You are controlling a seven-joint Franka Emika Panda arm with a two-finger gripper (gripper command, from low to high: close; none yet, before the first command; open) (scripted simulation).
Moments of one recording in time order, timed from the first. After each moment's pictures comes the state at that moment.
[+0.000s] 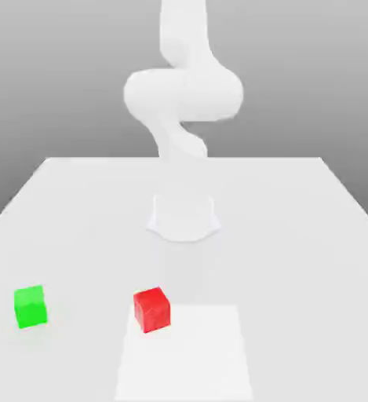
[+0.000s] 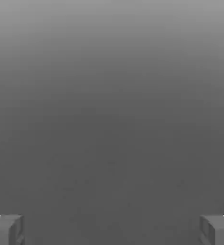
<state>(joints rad) 0.01 -0.73 -0.02 -2.36 -0.01 2.35 0.75</state>
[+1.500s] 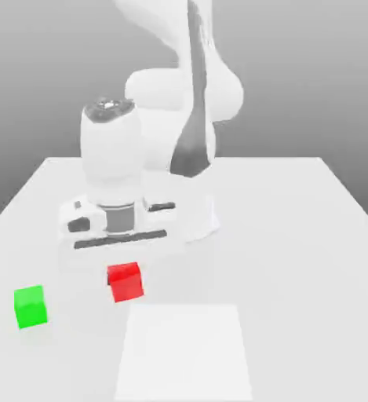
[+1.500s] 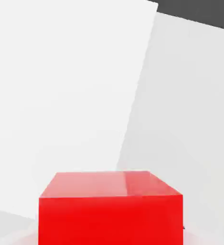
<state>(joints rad) -0.23 -0.05 -0.21 -2.79 -0.03 2.74 0.39</state>
